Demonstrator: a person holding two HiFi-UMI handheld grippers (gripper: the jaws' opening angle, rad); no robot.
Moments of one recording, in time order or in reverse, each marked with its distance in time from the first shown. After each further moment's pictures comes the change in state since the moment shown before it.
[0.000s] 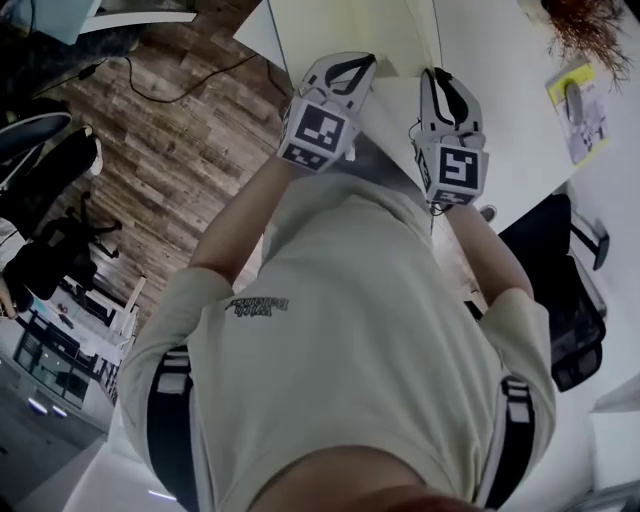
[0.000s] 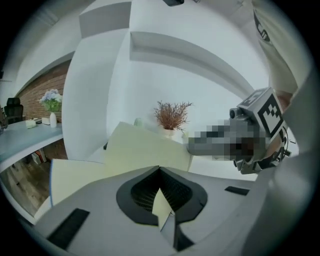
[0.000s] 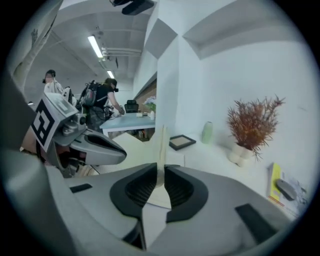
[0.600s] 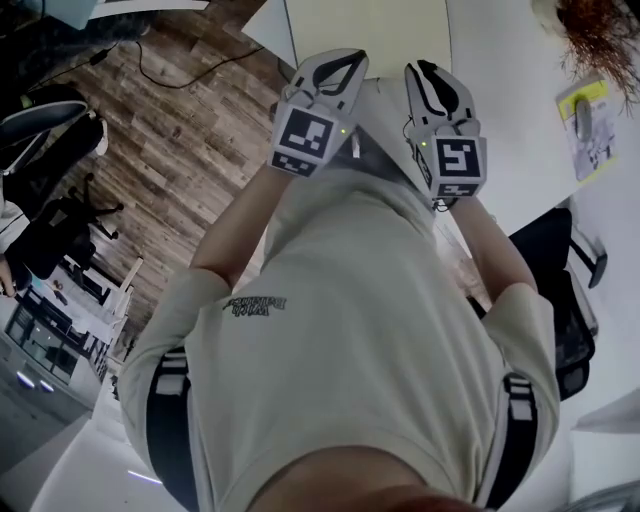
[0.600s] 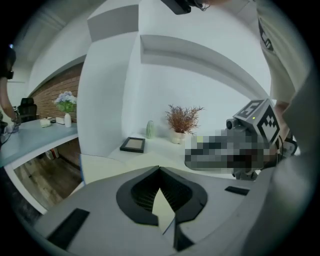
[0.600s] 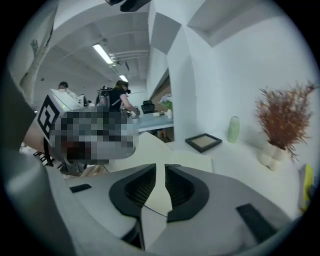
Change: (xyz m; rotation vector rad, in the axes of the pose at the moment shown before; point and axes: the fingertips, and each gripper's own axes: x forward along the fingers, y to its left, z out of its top) left arm -0.017 0.016 0.013 -0.039 0.007 0.101; right arm 0.024 0.027 0.005 0.010 0.009 0.225
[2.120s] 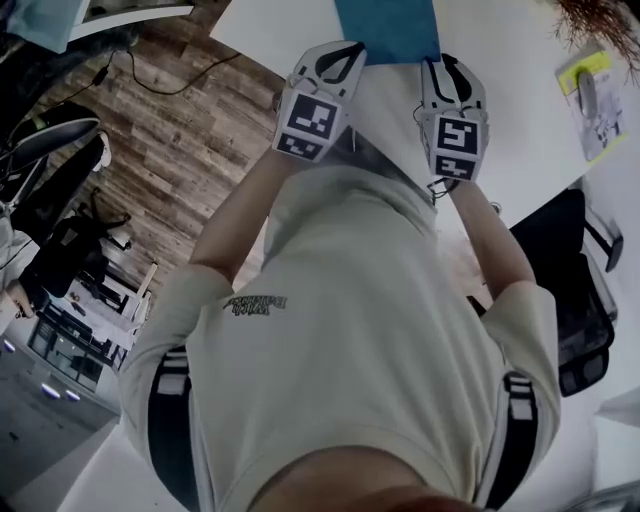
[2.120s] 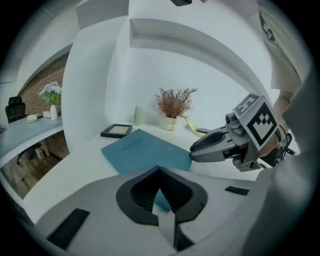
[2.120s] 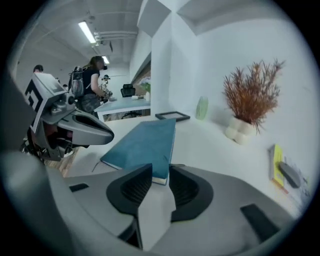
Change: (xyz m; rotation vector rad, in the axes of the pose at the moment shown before) left arm 0.049 -0.024 -0.044 0.039 0.081 -0.068; right arm -0.010 -0.067 -0.077 0.024 0.159 -0.235
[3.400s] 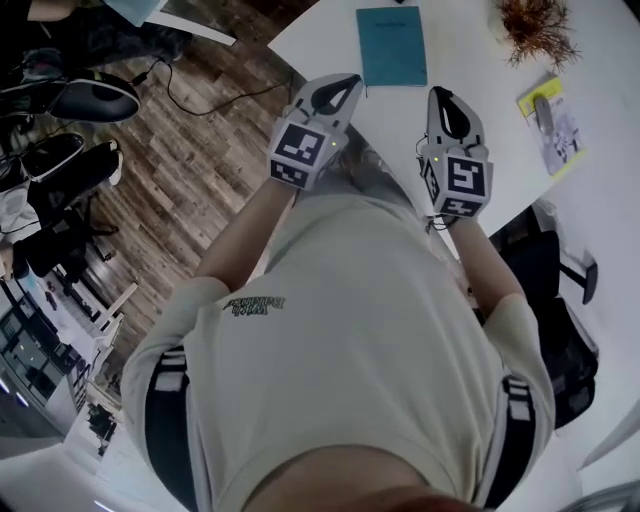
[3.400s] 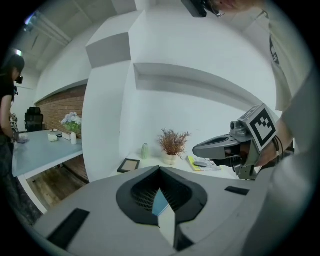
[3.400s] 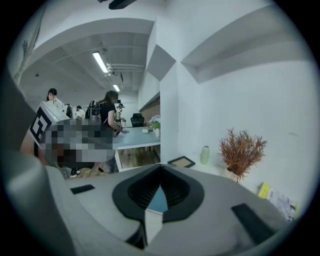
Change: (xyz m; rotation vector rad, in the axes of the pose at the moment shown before) left arm -0.151 -0.037 0.113 -0.045 -0.215 0.129; right arm -0.159 0.033 0.128 -0.005 -0.306 0.081
